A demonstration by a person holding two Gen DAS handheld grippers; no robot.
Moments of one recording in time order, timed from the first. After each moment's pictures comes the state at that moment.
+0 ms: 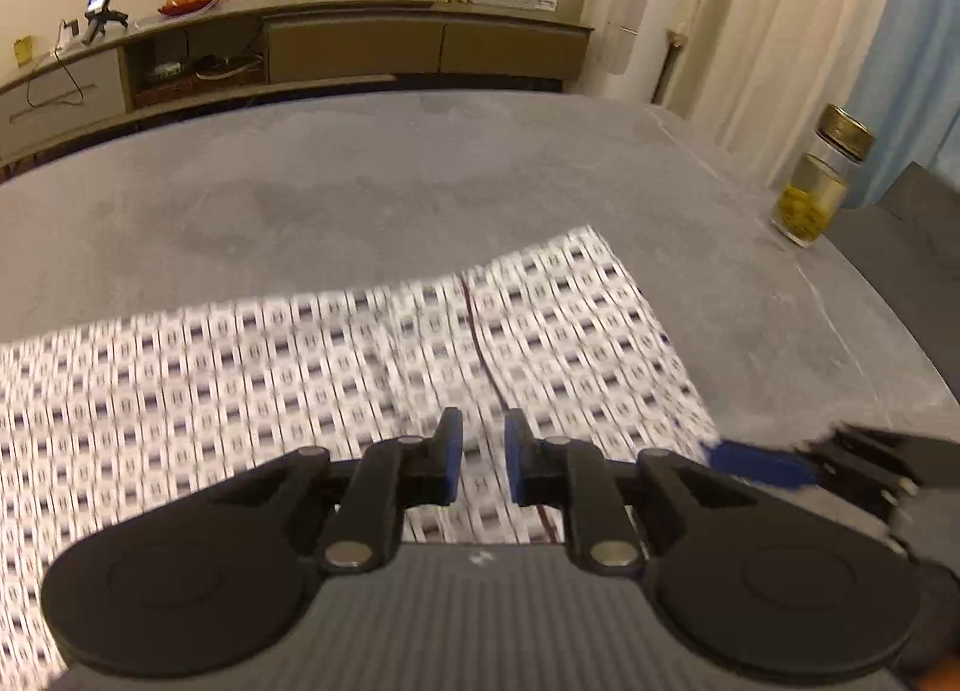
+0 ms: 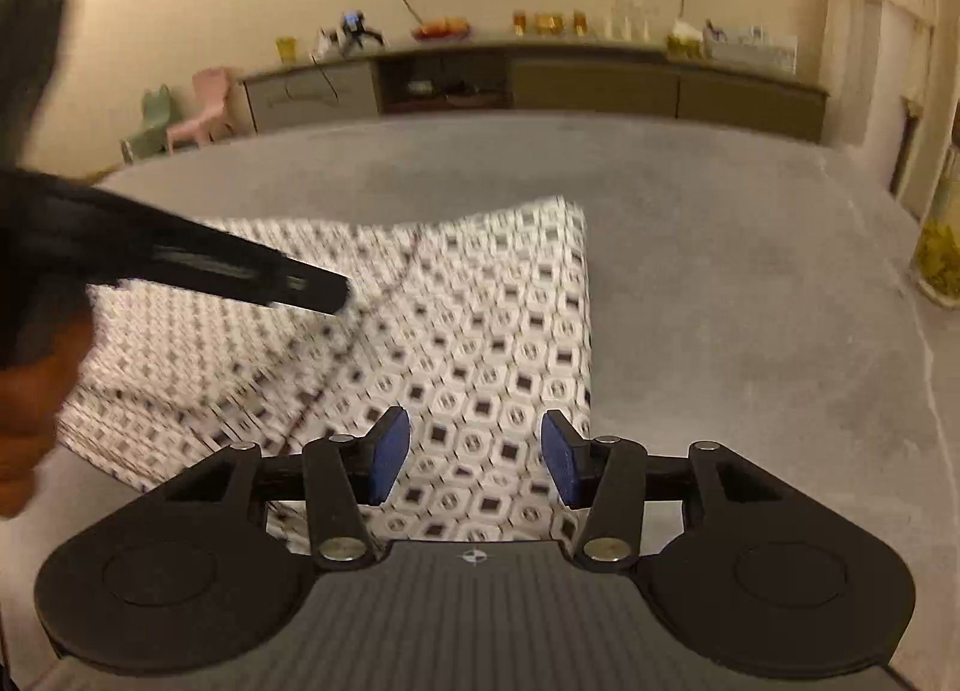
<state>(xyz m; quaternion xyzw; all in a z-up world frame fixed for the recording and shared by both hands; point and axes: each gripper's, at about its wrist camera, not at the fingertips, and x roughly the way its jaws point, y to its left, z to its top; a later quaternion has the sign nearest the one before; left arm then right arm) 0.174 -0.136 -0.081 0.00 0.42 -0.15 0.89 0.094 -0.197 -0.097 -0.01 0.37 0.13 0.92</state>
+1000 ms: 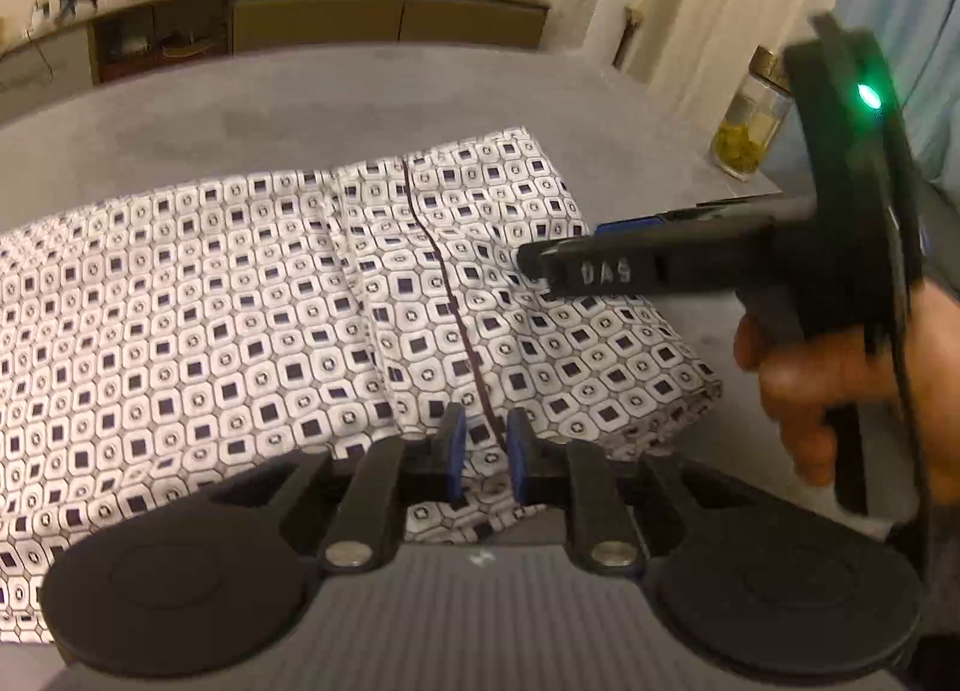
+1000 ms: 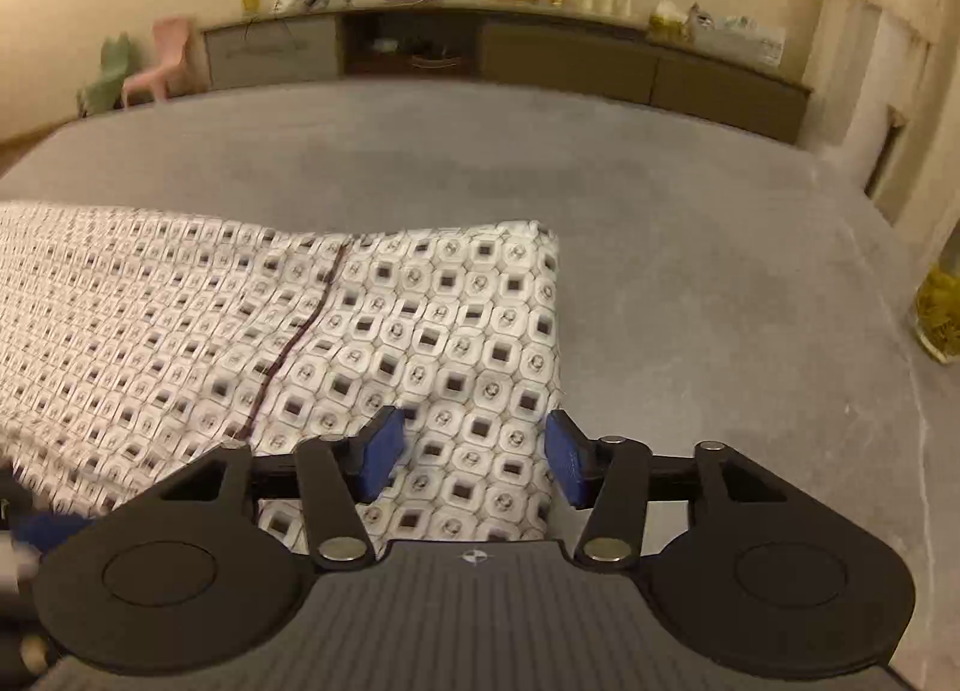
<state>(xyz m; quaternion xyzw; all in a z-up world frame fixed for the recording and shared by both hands) 0.124 -0.131 -0.097 -0.02 0.43 -0.19 0.88 0.168 -0.196 -0.104 -0.04 0.39 0.09 0.92</state>
